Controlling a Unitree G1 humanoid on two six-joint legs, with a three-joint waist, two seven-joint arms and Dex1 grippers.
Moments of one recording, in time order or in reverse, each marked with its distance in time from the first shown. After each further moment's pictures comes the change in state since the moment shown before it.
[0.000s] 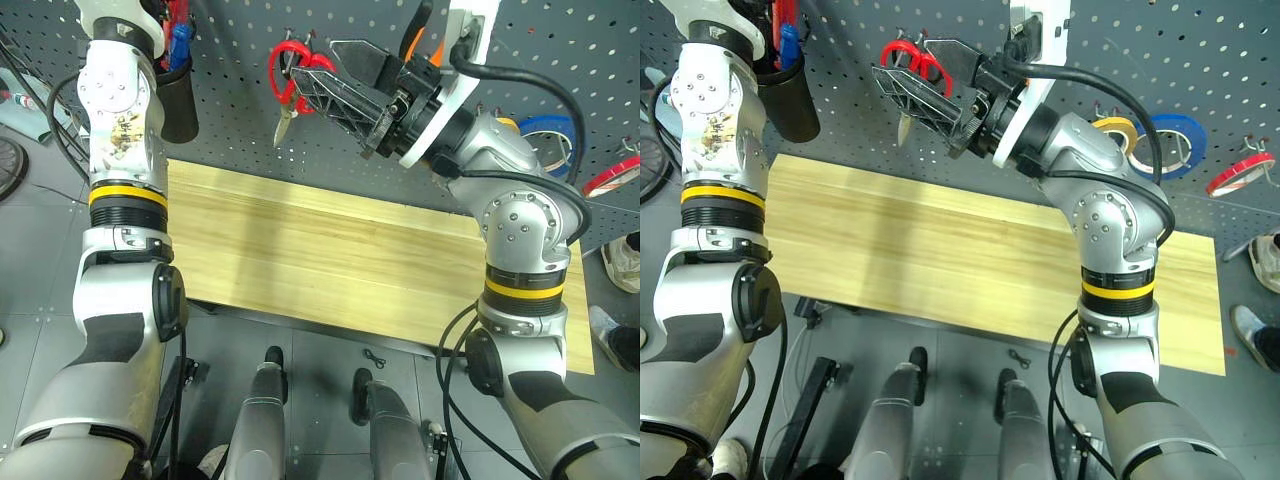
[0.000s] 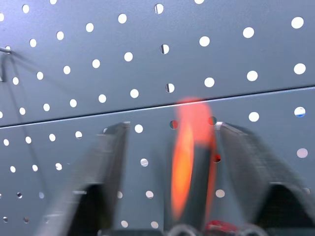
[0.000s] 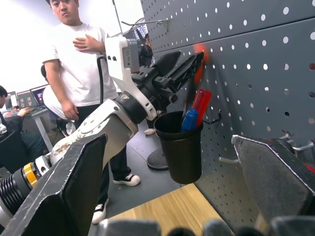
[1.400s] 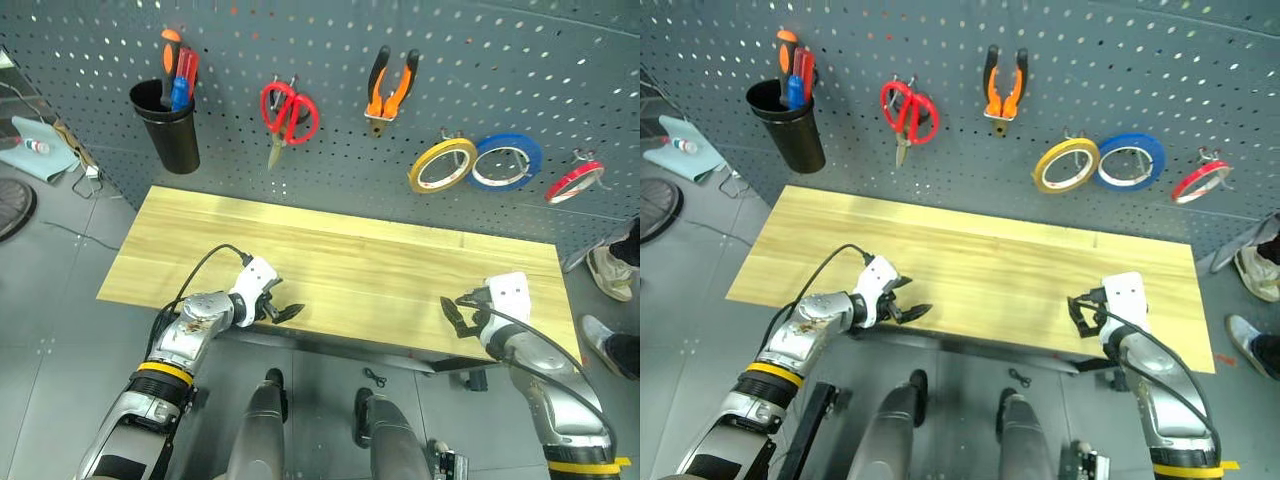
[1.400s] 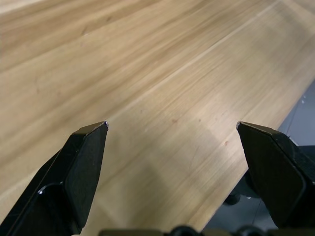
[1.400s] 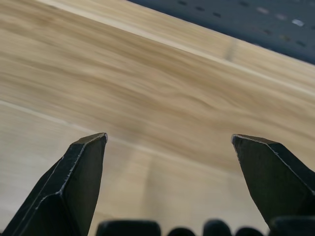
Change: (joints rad) left arm 0.879 -0.014 -0.430 -0.389 -0.123 0.464 -0.699; right arm 1.053 -0.152 -0.088 -0.084 -0.492 -0.134 -0.366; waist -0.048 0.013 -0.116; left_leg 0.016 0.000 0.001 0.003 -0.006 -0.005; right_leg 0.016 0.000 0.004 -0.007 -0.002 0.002
